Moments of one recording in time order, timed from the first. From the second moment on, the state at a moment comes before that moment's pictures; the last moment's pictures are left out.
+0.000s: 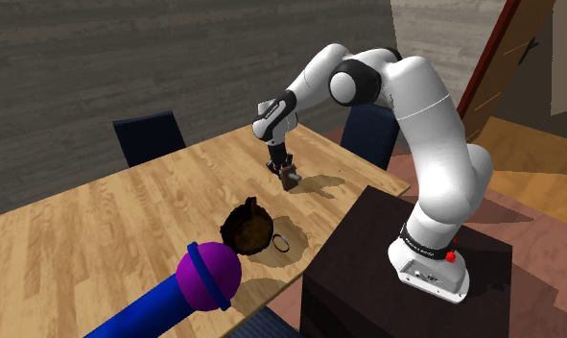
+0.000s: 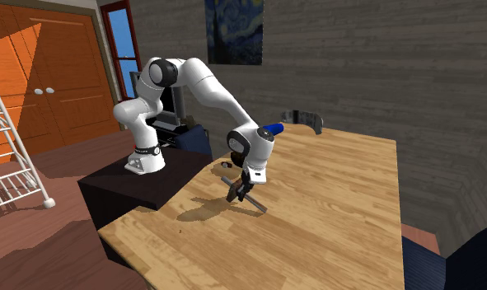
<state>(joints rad) -0.08 0.72 -0.07 -1.70 0.10 2.12 0.04</state>
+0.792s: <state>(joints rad) -0.08 0.67 -0.07 -1.71 0.09 2.08 0.04</state>
